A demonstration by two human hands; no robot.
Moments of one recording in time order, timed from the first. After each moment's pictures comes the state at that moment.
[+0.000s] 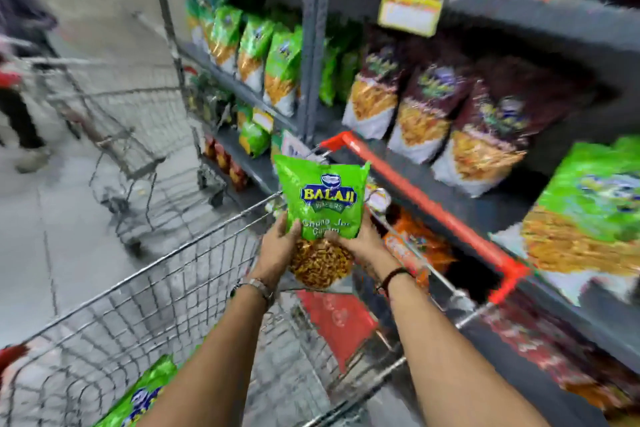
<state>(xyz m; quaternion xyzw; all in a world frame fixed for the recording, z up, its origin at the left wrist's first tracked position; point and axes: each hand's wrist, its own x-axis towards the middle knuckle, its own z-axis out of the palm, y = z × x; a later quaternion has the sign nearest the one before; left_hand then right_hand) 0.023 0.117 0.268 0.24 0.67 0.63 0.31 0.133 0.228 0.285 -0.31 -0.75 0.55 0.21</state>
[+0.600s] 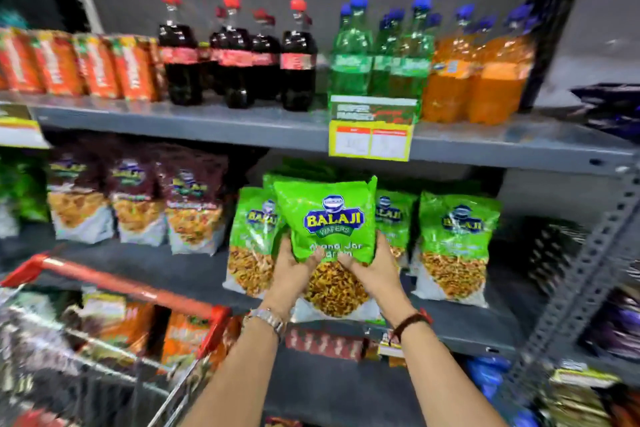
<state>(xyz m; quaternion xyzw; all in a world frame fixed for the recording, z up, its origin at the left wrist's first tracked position) 0.409 0.310 0.386 0.48 0.50 0.55 0.47 0.550 0.324 0.382 -0.53 -0.60 0.32 0.51</state>
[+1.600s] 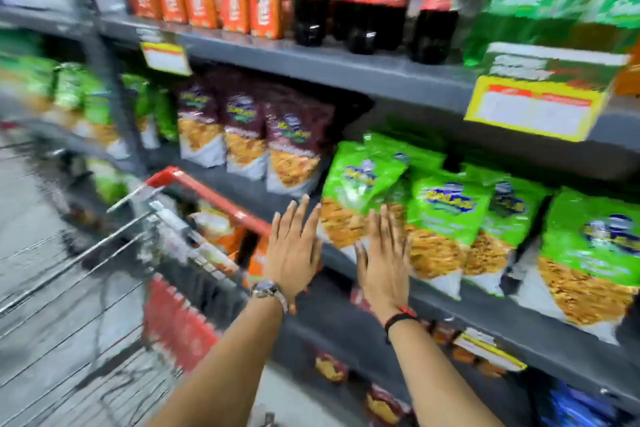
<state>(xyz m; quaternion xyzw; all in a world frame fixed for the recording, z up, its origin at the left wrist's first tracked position) 0.289 0.270 0.323 0.64 0.71 0.28 -0.12 0.437 0.315 0.312 -0.52 -0.79 -0.03 0.33</state>
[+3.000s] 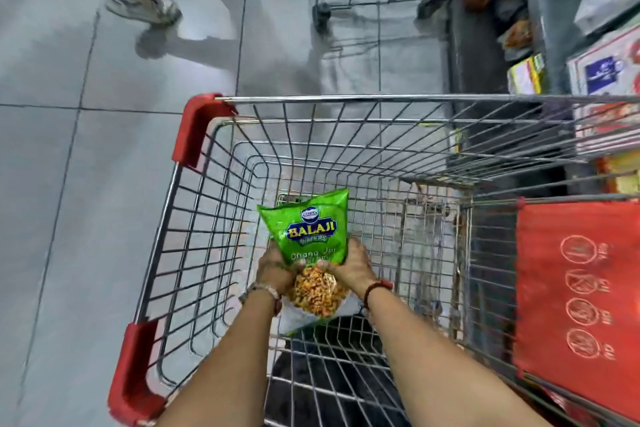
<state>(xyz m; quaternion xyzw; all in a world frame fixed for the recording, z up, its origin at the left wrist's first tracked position) -0.018 -0.159 -0.031 -0.24 0.80 0.43 0.35 -0.002 -0.013 -0.060 -0.28 -0.78 0.45 -0.34</state>
